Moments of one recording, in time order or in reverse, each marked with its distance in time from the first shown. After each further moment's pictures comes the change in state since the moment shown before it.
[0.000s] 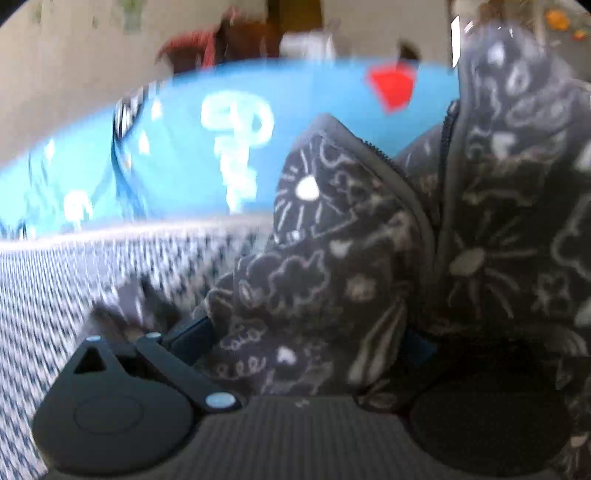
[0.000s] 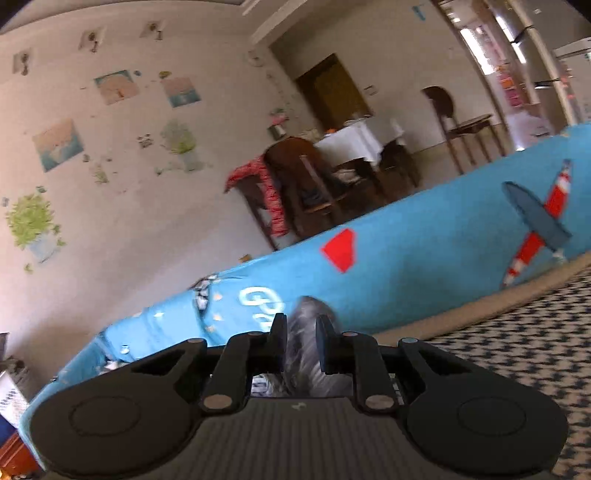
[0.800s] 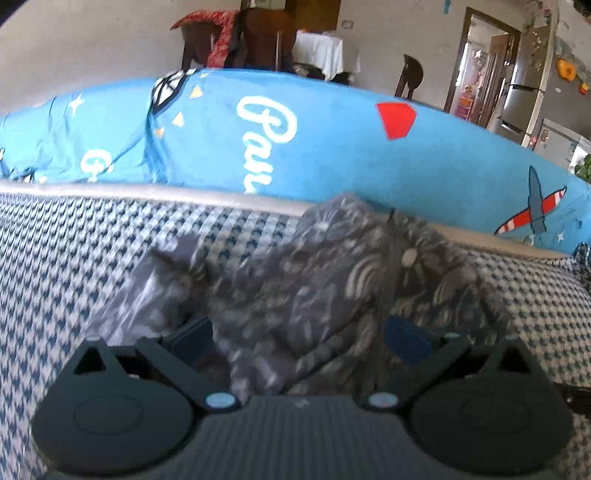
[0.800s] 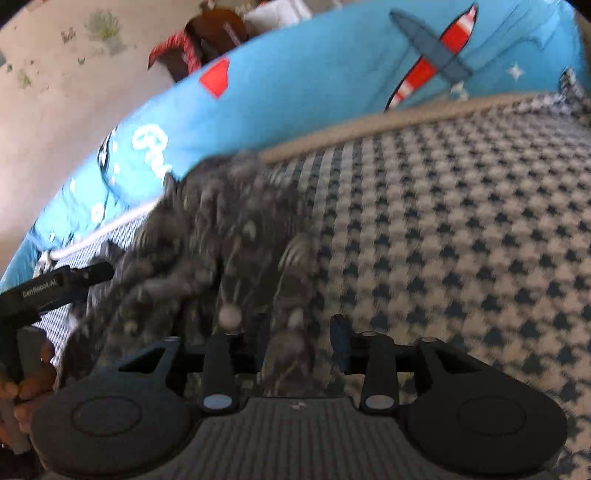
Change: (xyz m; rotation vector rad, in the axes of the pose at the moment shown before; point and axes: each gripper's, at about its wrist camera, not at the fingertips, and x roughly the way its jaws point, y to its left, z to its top) left arm -0.076 0.045 -0.013 -0.135 0.007 -0.128; right arm -0.012 -0.090 -0.087 0.024 0.478 -0.176
